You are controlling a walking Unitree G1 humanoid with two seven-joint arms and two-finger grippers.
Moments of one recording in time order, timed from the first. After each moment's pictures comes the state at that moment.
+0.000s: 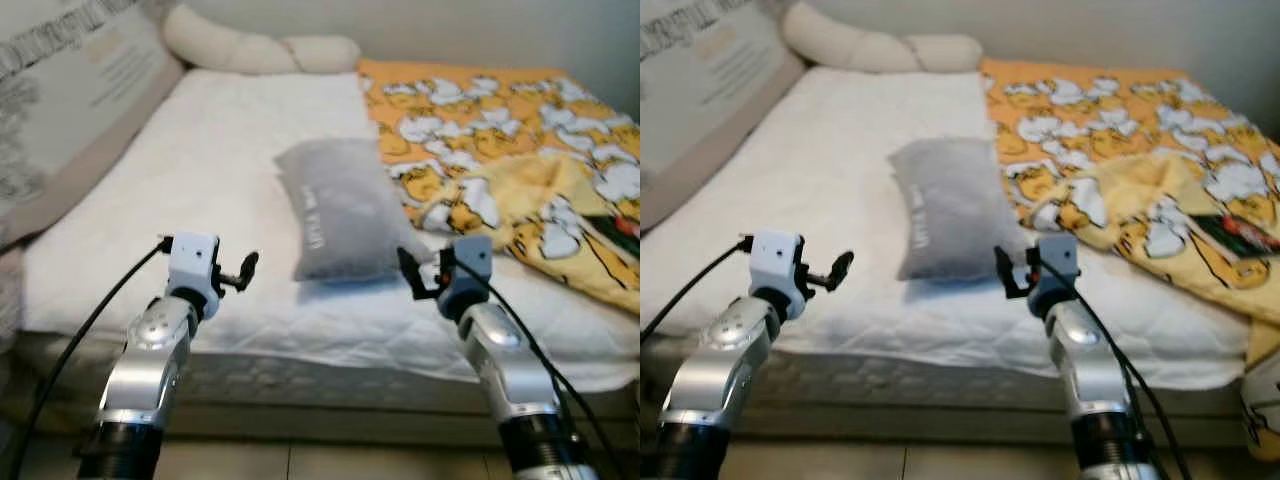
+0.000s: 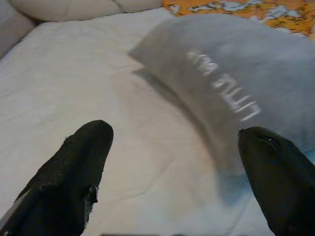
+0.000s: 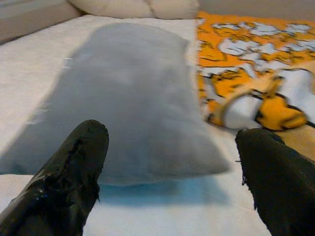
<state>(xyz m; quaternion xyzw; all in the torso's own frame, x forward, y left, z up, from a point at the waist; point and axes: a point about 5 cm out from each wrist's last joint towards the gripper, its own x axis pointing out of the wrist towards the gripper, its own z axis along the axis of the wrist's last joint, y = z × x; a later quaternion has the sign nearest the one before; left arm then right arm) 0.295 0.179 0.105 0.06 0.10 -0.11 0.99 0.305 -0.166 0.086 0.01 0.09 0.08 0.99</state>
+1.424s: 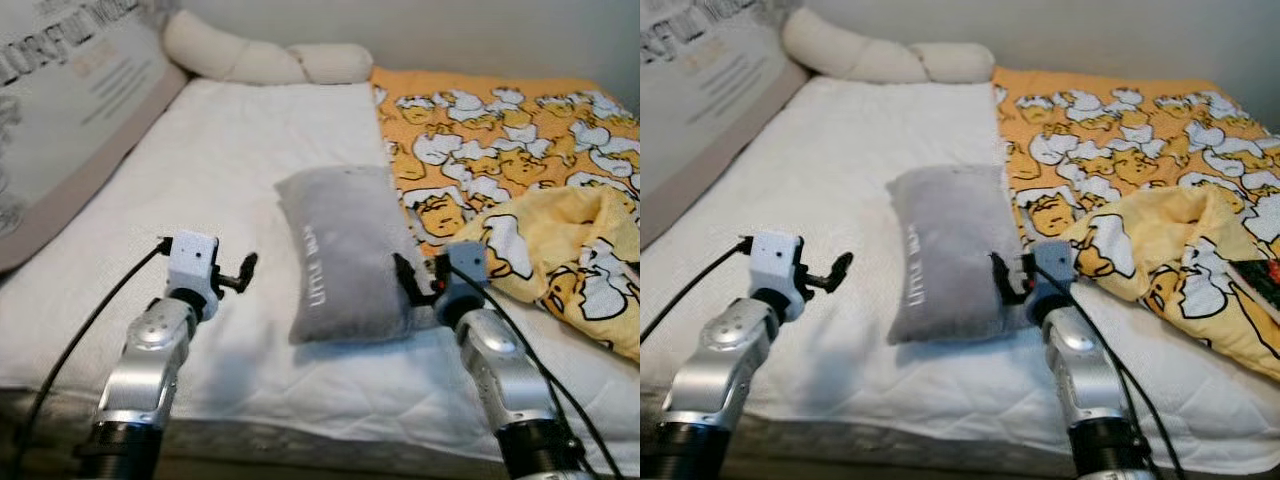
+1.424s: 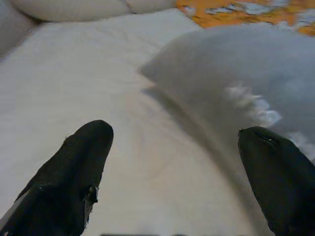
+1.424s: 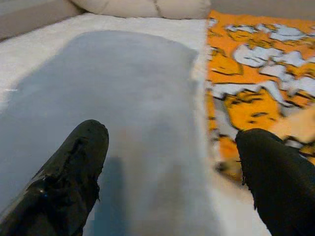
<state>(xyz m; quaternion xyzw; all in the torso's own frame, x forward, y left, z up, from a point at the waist) 0.295 0.174 0.103 0.05 0.10 -0.12 0.99 0.299 -0.168 0.079 0.00 0.10 0.08 0.99</state>
